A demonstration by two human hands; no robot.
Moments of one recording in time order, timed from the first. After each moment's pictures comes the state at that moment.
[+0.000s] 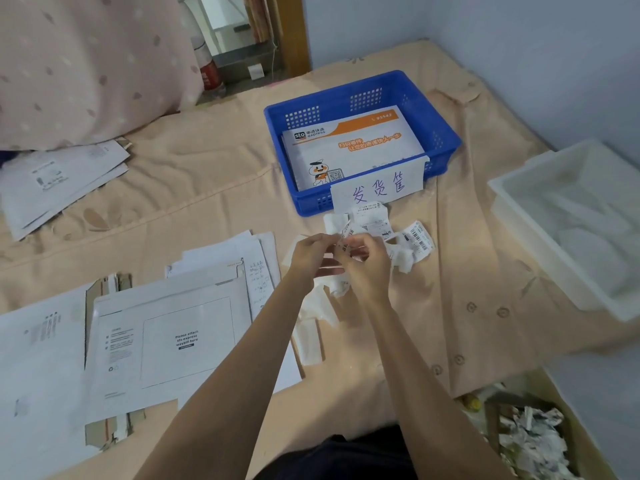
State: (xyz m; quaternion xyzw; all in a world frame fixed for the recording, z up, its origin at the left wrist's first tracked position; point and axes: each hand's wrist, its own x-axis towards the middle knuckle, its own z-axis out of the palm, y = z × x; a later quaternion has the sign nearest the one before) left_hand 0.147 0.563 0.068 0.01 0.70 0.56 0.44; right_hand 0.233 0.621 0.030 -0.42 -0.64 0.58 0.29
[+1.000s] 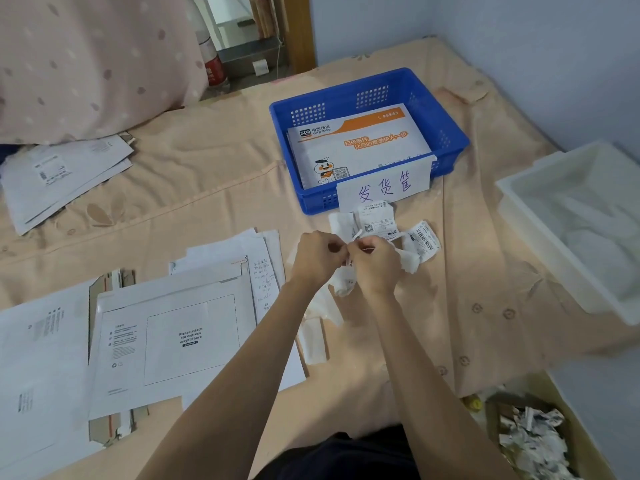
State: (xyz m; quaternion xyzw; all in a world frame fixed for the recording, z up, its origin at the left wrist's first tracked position) left_hand 0.146 0.556 0.058 0.33 0.84 0.37 0.22; right_hand 0.224 0.626 0.036 -0.51 -0.67 0.49 0.21
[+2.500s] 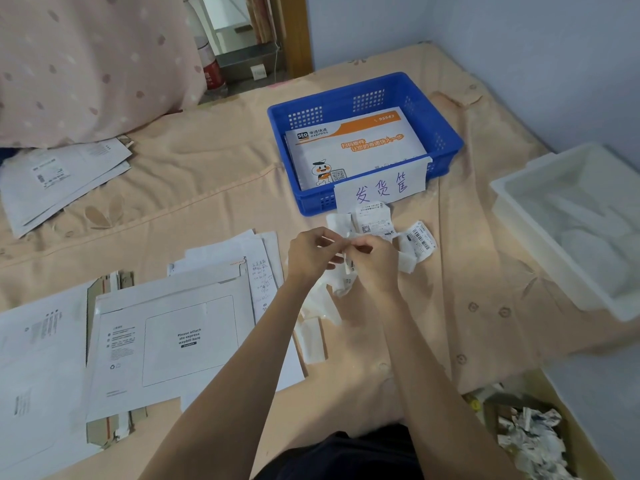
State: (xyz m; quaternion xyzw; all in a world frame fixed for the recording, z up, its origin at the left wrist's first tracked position) left_hand 0.144 0.553 0.062 0.19 0.79 0.50 0.30; right_hand 0.232 0.632 0.038 -0.44 -0.68 0.55 0.22
